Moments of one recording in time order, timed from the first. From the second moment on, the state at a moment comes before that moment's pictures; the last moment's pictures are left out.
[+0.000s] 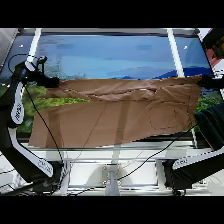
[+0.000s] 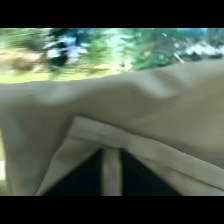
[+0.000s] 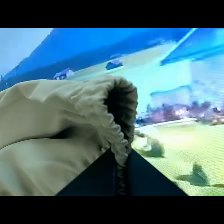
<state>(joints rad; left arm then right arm) 0.20 -1.93 1.68 1.31 -1.09 -1.21 -0.69 -1.80 1.61 -0.95 1.11 0.97</state>
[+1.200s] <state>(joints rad) 0.15 -1.98 1.74 1.47 -1.15 -1.47 -0.69 -1.80 1.61 -0.95 1.13 0.97</state>
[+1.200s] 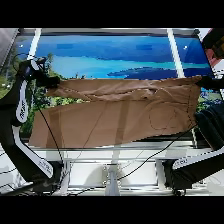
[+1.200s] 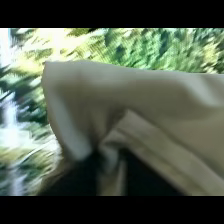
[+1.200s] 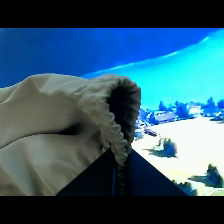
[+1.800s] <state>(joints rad) 0.14 -1.89 1.90 1.56 -1.02 -1.43 -0.68 -1.80 1.61 -0.95 1.13 0.97</state>
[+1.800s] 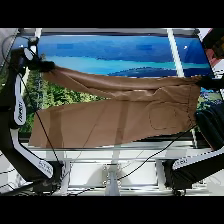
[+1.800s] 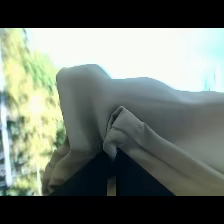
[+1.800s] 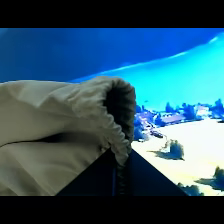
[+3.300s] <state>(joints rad) 0.14 -1.87 1.84 1.55 -1.27 -1.41 -0.68 -1.80 1.61 -0.92 1.03 1.07</state>
